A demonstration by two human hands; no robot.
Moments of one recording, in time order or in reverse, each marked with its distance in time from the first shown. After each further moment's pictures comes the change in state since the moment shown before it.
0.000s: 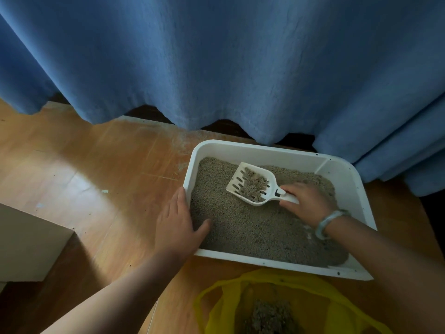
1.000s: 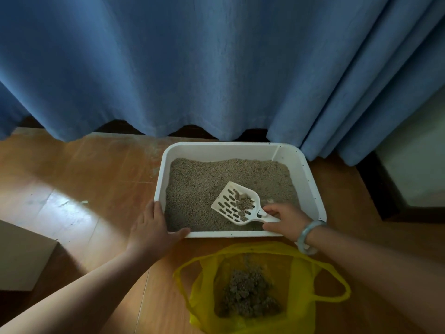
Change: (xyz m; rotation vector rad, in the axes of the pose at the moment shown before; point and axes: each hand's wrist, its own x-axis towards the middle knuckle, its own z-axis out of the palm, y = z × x) left_hand -0.033 0.004 -0.022 0.170 -0.199 -0.002; right_hand -0.109 0.000 0.007 0.396 -0.111 0.233
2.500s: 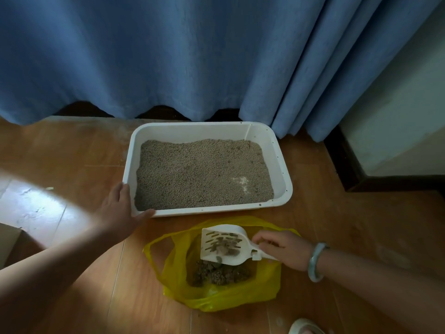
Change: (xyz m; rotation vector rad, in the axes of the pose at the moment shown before) left_hand -0.002 -0.010 0.000 -0.036 0.047 0.089; right_hand -0.097 0.067 0.026 0.084 -0.234 -0.098
